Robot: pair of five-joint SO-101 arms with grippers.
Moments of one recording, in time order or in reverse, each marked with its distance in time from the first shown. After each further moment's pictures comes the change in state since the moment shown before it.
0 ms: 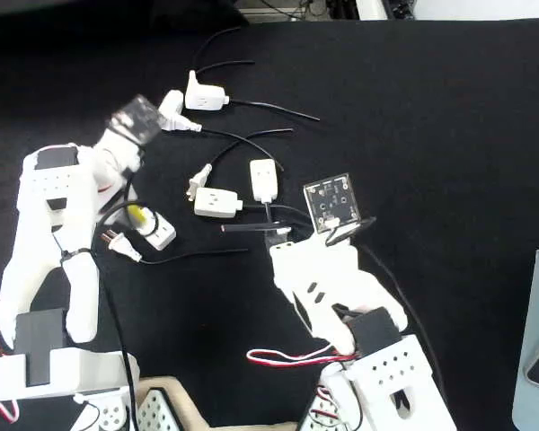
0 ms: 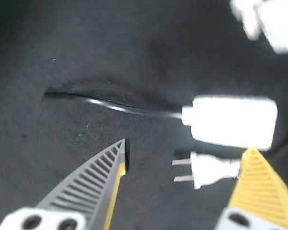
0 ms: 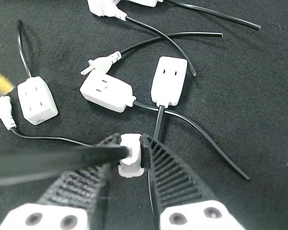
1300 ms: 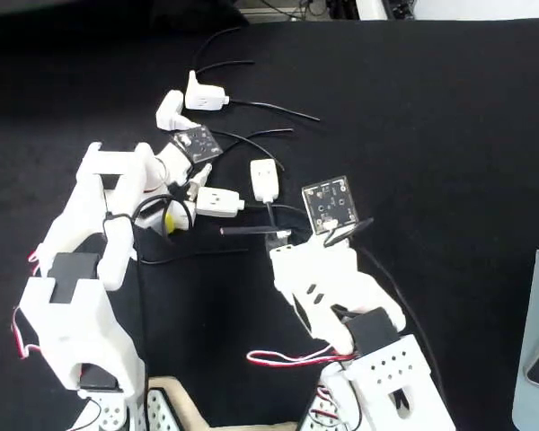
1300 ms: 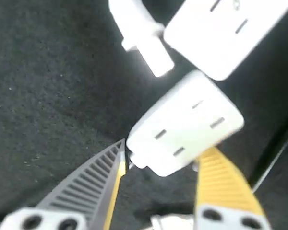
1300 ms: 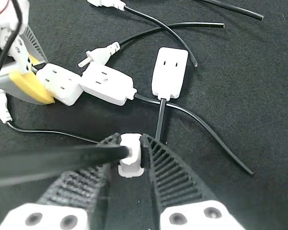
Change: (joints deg) left arm 10.0 21.8 -9.1 -0.2 -3.3; right arm 0.0 -0.1 1.5 -0.1 0.0
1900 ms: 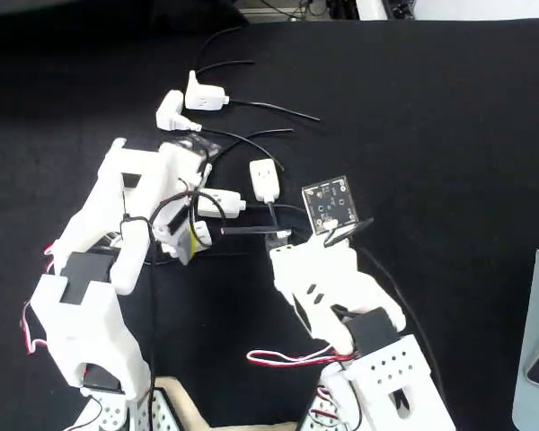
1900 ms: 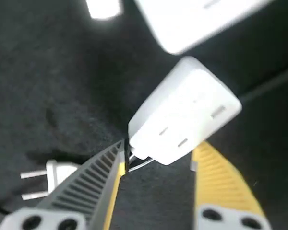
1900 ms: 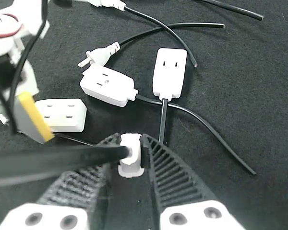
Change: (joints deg) left arm 5.8 0.0 -2.0 20.0 33.5; right arm 0.0 0.0 0.0 0.0 0.0
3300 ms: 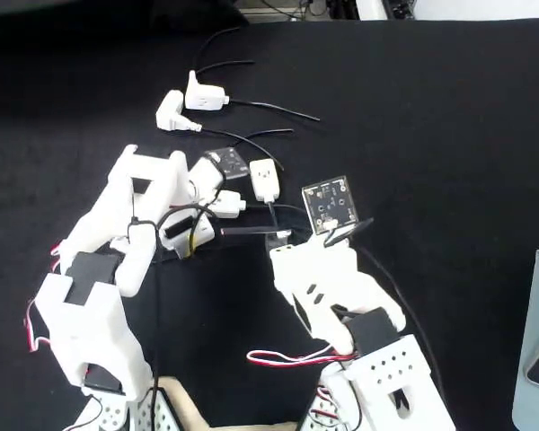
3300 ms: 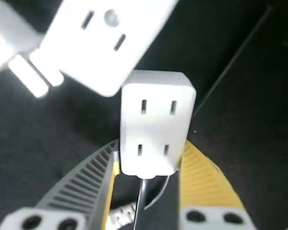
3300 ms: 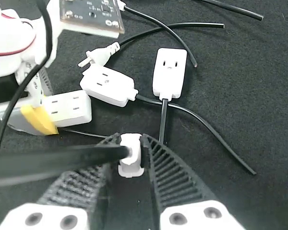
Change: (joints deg) left arm 2.5 0.4 2.9 -7.6 -23.7; right arm 0.0 0.0 0.0 0.0 0.0
